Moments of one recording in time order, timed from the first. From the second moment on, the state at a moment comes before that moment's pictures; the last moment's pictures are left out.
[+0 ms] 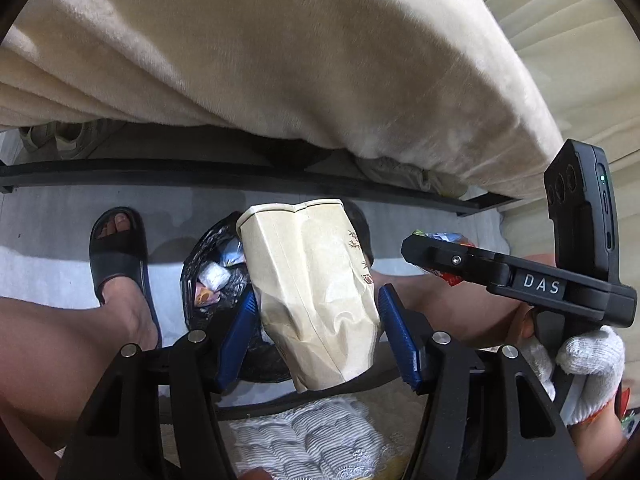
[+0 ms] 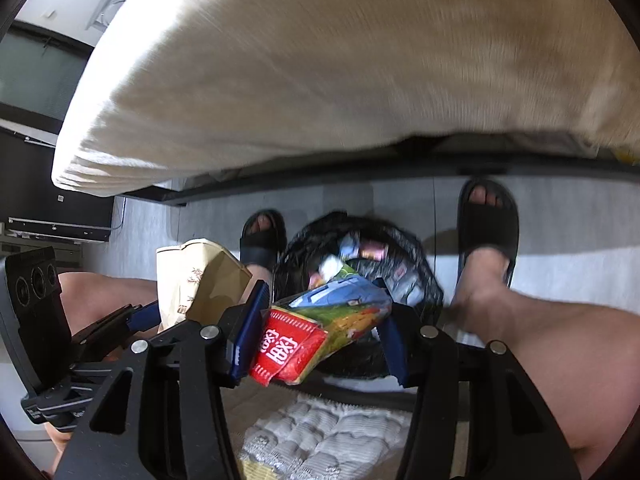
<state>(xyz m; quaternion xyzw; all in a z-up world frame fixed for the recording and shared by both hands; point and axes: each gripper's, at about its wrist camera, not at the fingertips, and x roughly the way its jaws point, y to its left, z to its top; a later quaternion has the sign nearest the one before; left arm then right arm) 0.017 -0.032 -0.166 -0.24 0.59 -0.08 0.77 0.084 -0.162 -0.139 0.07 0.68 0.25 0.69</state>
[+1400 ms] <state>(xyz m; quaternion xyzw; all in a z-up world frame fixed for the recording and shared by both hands) 0.015 -0.028 -0.180 -0.25 0.61 -0.05 0.75 0.096 -0.161 -0.146 0.11 0.70 0.25 0.67</state>
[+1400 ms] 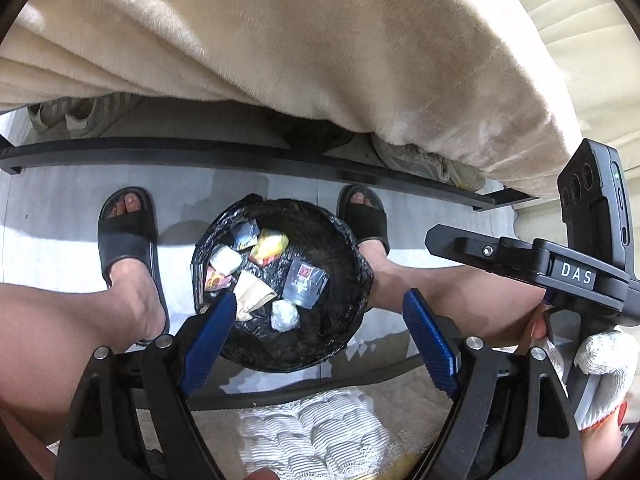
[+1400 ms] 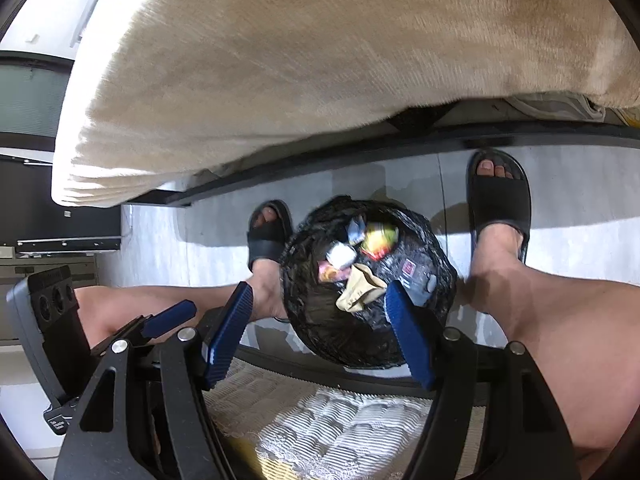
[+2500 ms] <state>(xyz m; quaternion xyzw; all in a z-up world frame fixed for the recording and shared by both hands) 0.050 0.017 -0.021 -0.14 0.32 -0.07 0.93 0.124 -0.177 0.022 0.09 0.37 0.38 0.85</state>
